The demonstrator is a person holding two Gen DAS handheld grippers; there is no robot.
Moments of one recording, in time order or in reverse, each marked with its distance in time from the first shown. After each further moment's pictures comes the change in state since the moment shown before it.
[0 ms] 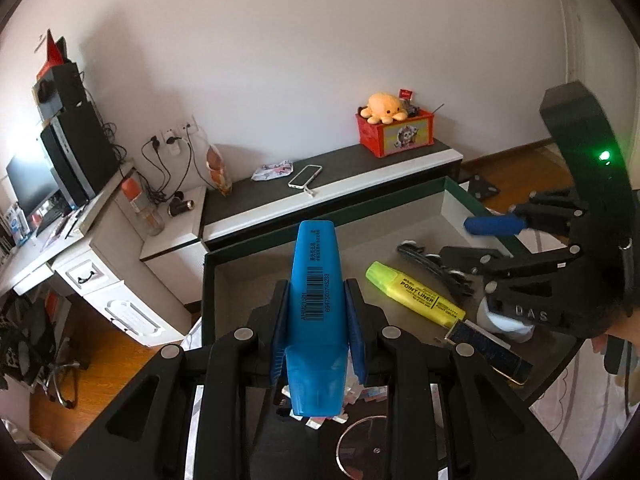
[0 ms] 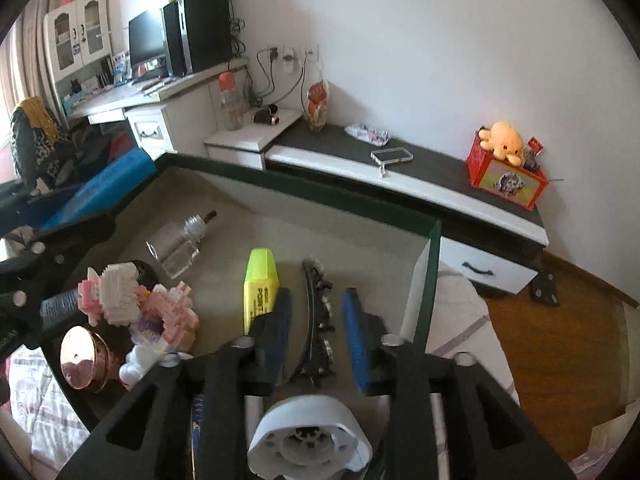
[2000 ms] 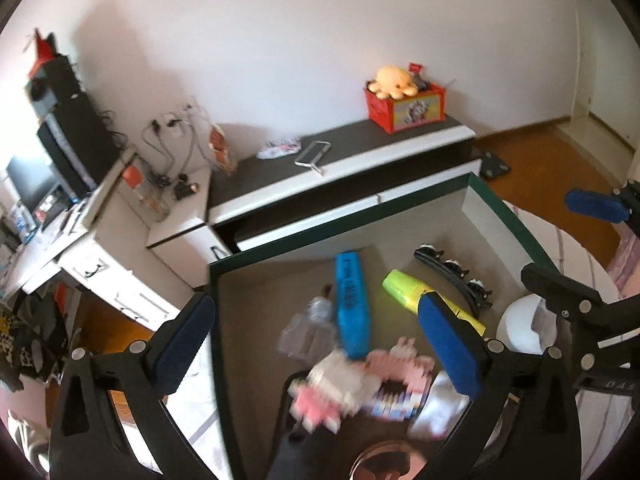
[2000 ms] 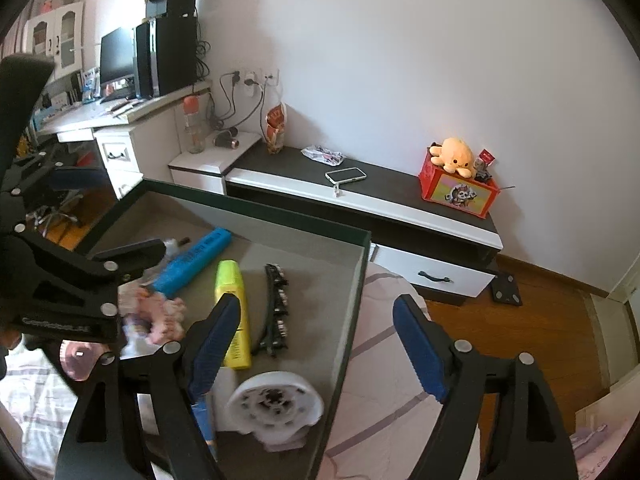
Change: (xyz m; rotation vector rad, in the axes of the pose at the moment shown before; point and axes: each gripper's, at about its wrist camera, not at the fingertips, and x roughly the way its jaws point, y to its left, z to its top) left arm 0.021 0.011 0.028 0.006 0.108 0.043; right arm -0.049 -0.002 0.000 0.051 -0.063 -0.128
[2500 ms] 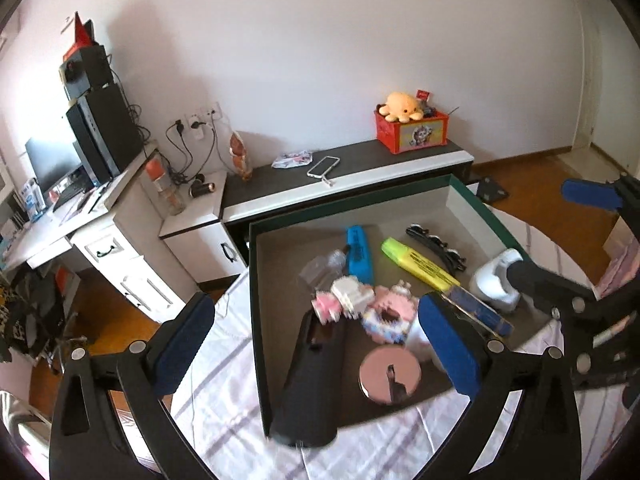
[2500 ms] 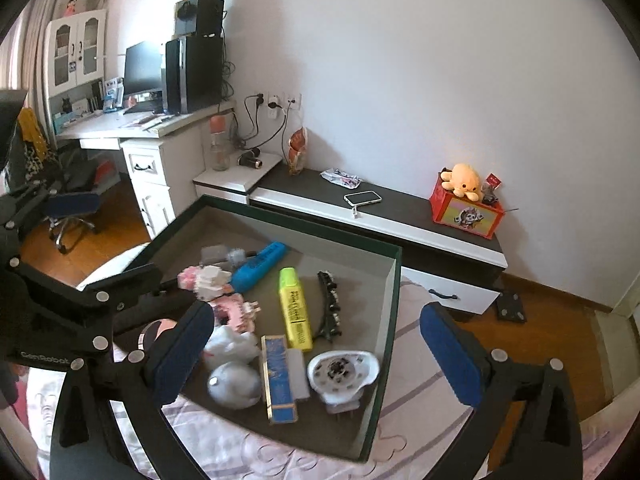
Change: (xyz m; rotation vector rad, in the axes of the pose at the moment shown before) left arm -0.078 0.023 -0.054 -0.078 -0.079 -0.022; right arm -0.058 0.043 -0.014 -0.034 -0.078 0.005
